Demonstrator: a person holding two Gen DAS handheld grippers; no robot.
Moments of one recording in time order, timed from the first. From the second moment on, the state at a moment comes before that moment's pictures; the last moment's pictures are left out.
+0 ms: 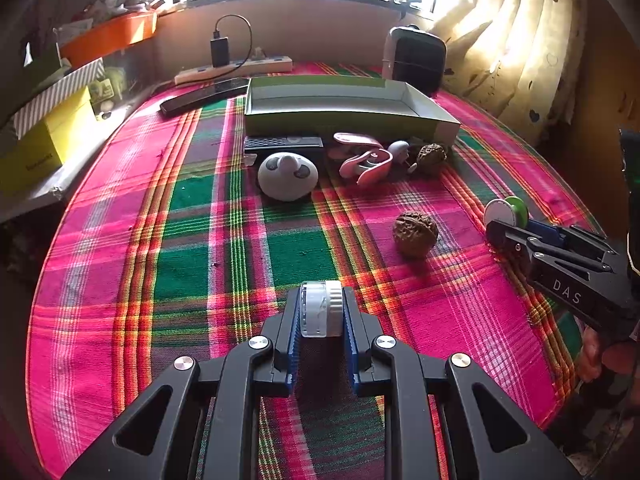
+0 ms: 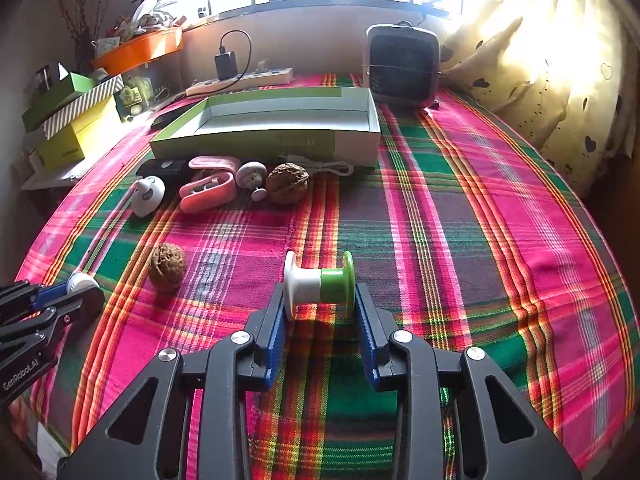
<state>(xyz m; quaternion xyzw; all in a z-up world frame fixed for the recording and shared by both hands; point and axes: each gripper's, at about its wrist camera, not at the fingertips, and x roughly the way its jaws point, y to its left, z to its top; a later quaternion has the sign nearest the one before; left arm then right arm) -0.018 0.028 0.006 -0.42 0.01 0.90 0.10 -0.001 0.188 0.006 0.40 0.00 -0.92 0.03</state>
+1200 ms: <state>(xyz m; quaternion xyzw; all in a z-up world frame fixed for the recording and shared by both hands) -0.144 0.026 0.064 -0.39 -0.01 0.91 0.13 -0.108 0.188 0.063 0.39 0.00 -0.92 0.06</state>
